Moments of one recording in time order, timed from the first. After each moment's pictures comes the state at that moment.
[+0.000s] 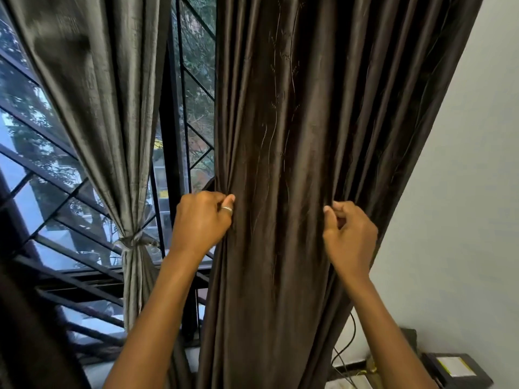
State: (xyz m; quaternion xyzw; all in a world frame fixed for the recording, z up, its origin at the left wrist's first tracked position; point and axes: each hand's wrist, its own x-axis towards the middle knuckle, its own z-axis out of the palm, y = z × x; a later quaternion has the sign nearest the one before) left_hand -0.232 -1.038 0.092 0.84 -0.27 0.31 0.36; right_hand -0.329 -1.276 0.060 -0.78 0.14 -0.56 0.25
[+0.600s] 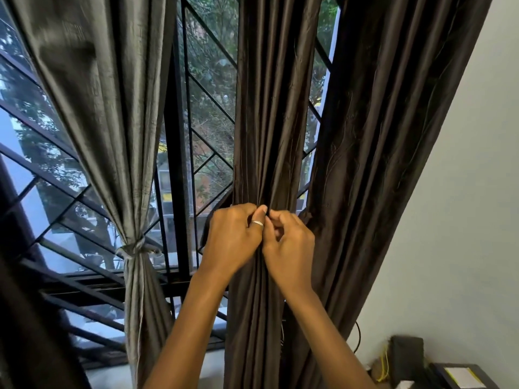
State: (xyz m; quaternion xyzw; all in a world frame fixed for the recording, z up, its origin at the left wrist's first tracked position) left_hand -0.255 -1.073 0.086 0.80 -0.31 0.28 0.42; right_hand -0.297 -1.181 0.053 -0.79 0.03 -0.52 0.33
